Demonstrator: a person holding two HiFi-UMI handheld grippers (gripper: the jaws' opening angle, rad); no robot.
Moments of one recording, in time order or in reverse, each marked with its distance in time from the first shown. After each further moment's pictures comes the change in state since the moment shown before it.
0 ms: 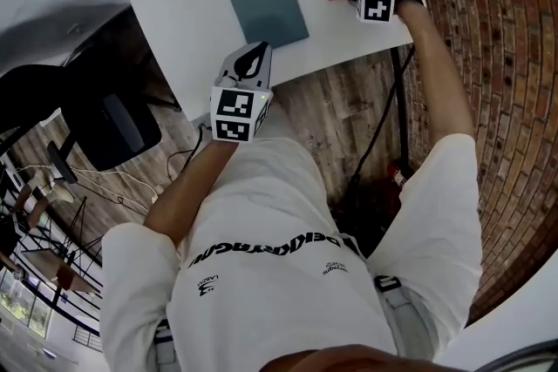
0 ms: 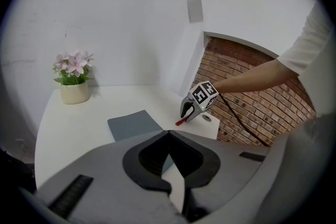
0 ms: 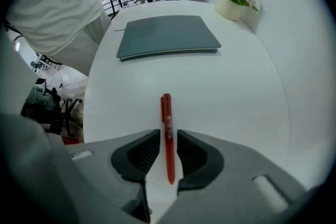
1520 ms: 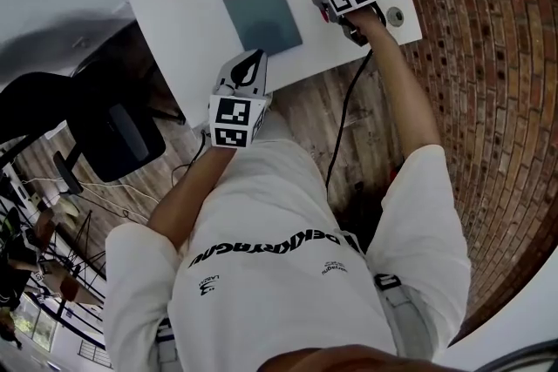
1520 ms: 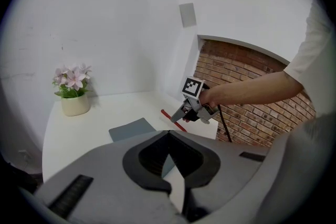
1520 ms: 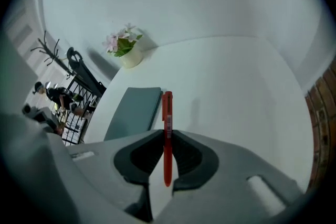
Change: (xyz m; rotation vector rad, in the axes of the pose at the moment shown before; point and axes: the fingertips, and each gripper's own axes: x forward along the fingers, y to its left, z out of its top) left arm -0.020 -0.013 0.019 0.063 -0.040 0.000; right arm -0.048 -0.033 0.065 1.202 -0.470 0.060
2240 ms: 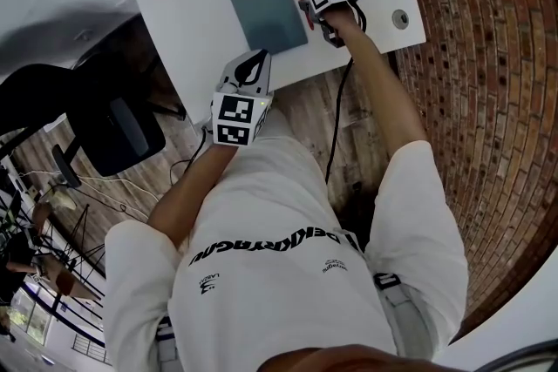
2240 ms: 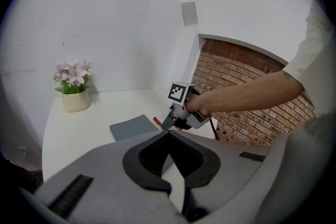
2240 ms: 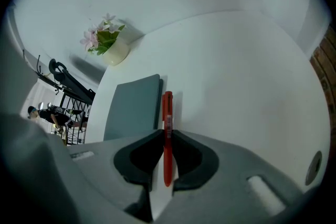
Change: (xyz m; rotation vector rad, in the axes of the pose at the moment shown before) left arm -0.002 0.005 -0.007 -0.015 0.021 -0.010; right arm 0.054 0.022 -0.007 0.209 0.075 -0.017
